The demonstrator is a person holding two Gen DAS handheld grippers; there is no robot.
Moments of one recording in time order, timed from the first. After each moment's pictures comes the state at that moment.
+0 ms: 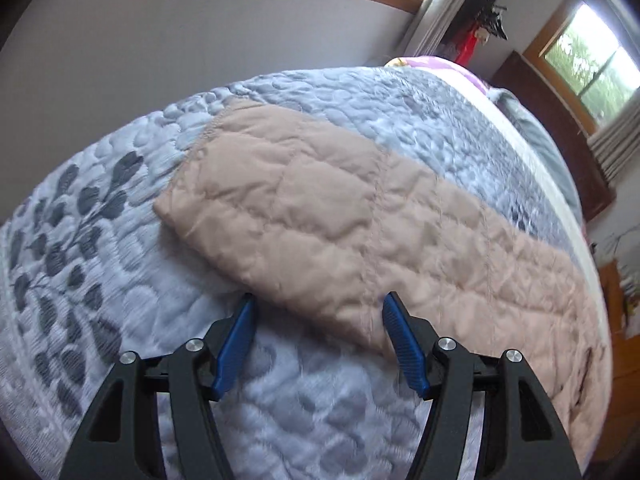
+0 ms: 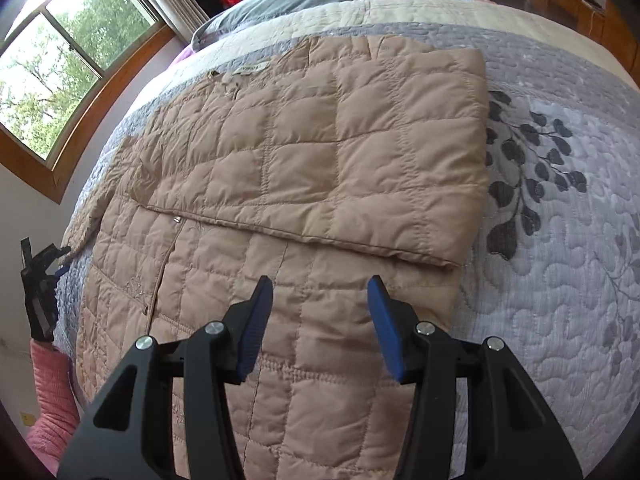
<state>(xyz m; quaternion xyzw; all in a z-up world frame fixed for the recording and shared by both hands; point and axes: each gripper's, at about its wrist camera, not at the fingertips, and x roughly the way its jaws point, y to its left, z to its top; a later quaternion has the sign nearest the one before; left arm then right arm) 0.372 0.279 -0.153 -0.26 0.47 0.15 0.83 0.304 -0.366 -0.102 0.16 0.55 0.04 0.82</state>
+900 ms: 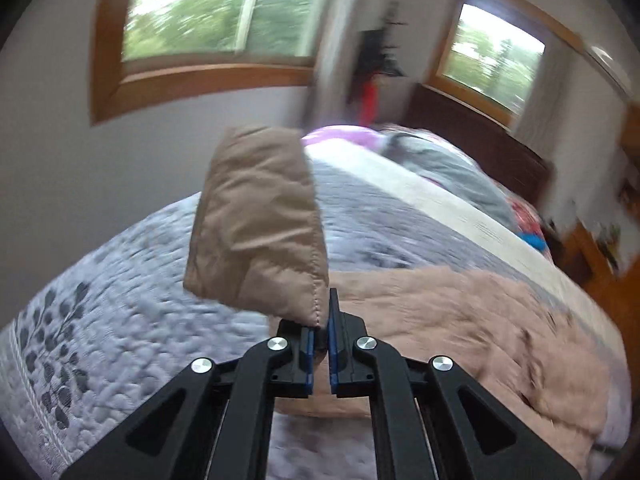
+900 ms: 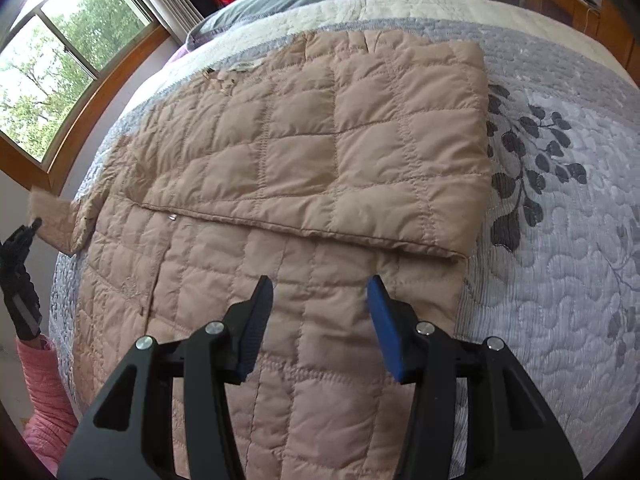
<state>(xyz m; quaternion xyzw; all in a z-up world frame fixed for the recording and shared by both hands) 0.364 0.136 -0.045 -0.12 0.33 0.05 0.93 0.296 -0.364 -0.097 0.16 0.54 0.04 0.83</state>
